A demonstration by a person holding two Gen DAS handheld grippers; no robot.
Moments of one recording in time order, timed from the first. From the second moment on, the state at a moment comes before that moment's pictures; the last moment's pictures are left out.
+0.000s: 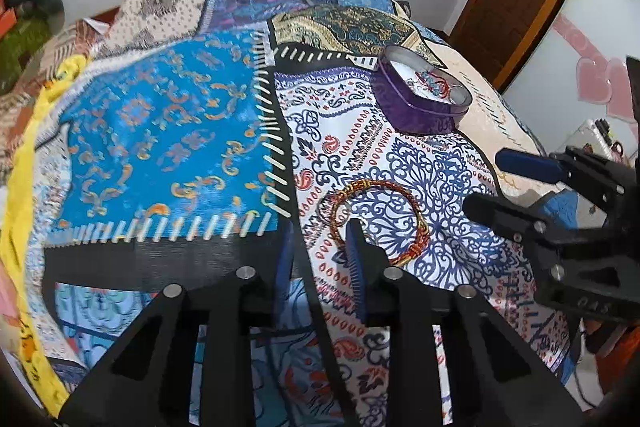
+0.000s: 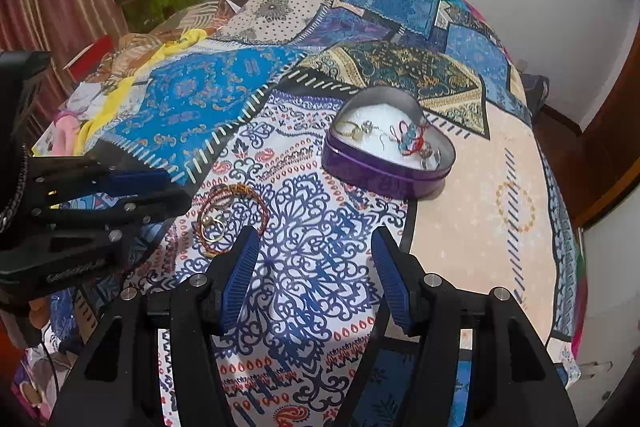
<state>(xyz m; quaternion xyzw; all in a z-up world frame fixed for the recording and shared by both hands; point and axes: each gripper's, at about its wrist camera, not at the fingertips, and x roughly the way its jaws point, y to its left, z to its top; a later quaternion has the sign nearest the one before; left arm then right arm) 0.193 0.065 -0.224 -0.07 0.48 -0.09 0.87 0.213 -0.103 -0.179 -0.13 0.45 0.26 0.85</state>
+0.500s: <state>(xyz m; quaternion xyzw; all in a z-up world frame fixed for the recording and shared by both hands) 0.208 0.070 -0.242 -0.15 0.50 -0.09 0.85 0.214 -0.112 -0.186 -0.11 0.46 0.26 0.84</state>
